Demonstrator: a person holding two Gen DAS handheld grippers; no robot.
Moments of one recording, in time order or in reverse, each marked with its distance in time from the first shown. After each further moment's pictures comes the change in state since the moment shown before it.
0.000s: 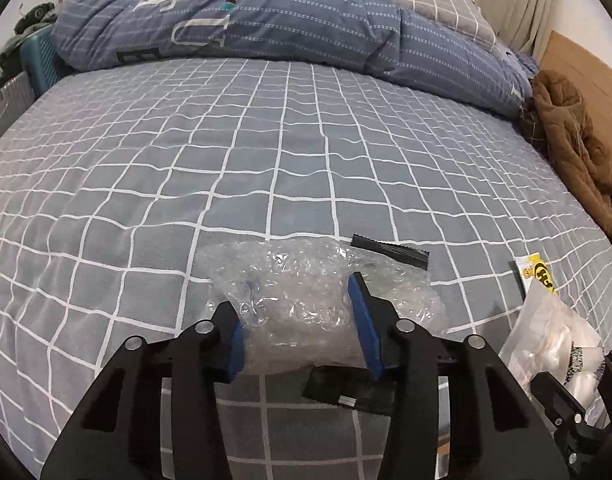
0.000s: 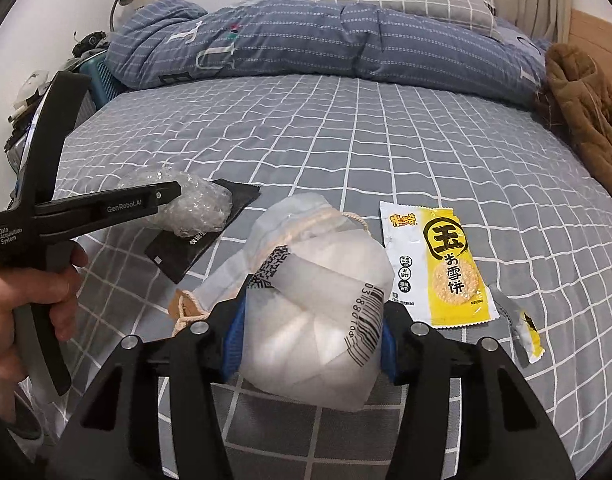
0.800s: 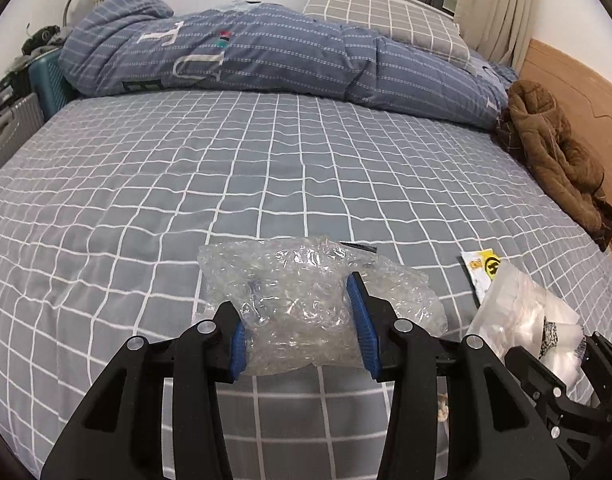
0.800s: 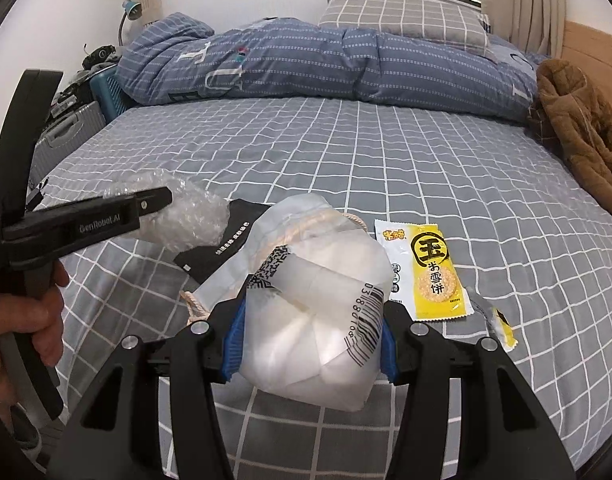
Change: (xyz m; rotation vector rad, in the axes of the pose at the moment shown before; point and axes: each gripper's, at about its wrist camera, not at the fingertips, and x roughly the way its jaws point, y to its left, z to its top) left arm -0.077 -0.019 -0.017 0.024 -0.079 -0.014; right arm -0.049 0.005 -0.002 0.014 -0.065 0.012
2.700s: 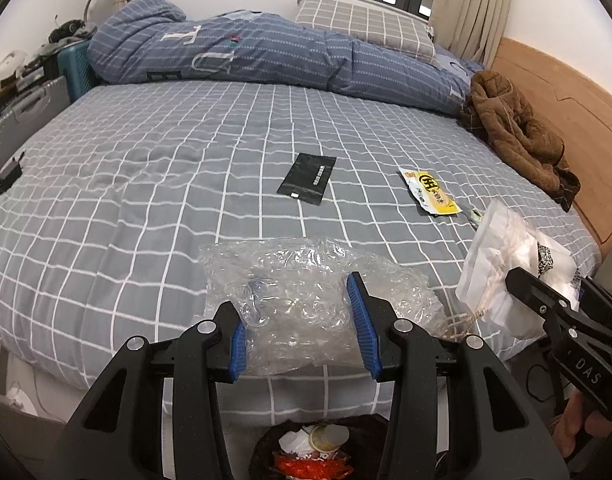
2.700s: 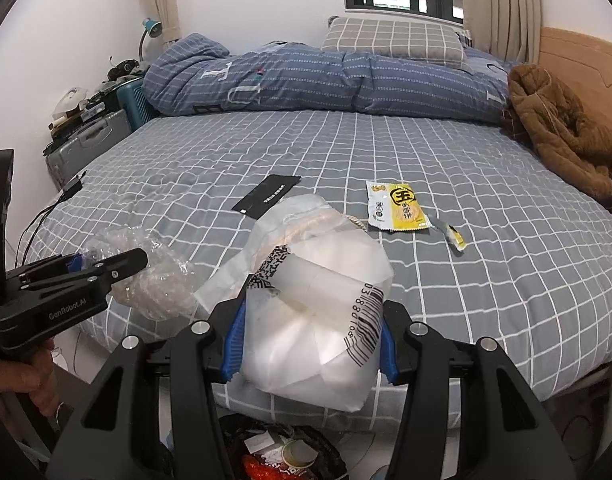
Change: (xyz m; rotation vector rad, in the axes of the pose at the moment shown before) left arm -0.150 -0.011 -0.141 -0.005 -0.012 -0.026; right arm -0.135 0.023 -0.090 0.001 -0.054 0.006
